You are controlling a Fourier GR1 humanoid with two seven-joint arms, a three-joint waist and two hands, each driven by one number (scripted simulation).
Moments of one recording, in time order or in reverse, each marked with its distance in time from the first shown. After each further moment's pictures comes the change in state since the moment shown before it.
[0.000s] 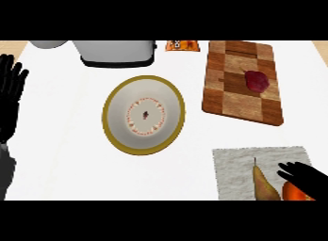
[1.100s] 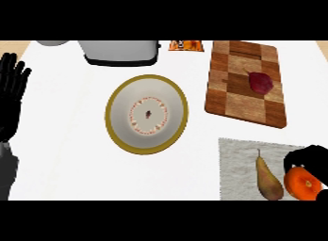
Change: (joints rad) left arm -0.013 -0.036 0.030 -0.008 -0.041 -0.041 0.008; right arm -0.283 0.046 -0.034 0.358 0.101 -0.159 -0.073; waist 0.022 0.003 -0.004
